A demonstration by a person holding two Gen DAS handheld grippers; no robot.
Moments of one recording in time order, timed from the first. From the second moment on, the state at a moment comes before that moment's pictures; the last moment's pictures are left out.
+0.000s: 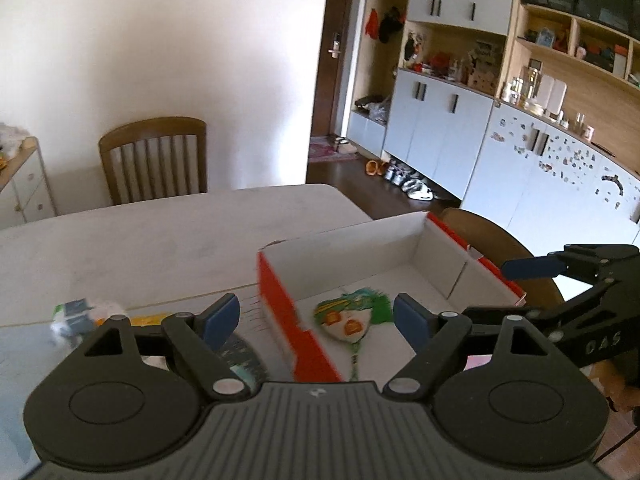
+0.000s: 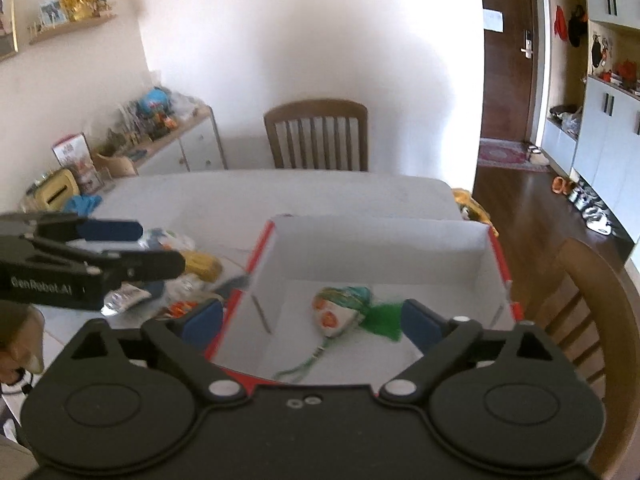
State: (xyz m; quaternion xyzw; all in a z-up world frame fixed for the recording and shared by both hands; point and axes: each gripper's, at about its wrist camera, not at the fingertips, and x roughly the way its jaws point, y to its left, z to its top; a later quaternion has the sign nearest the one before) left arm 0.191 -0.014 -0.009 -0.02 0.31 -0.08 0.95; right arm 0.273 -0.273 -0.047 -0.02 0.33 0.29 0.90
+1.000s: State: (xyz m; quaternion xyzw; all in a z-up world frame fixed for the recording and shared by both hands) left arm 0.104 0.143 -0.071 -0.04 0.34 -0.07 0.94; right arm 0.203 -0.148 -0.069 0.01 0.32 0.21 0.92
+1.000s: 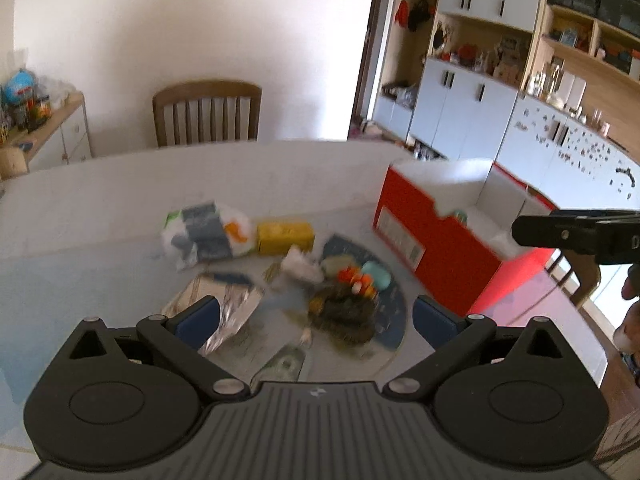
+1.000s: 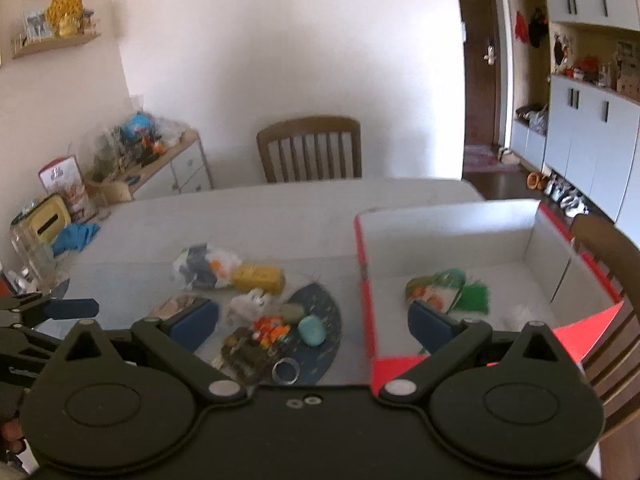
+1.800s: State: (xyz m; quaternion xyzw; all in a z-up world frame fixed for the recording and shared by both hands) left arm 0.125 0.158 -0.154 0.01 0.40 -0.10 0.91; right arm 0.225 -0.077 -0.135 -0.03 0.44 0.25 0.86
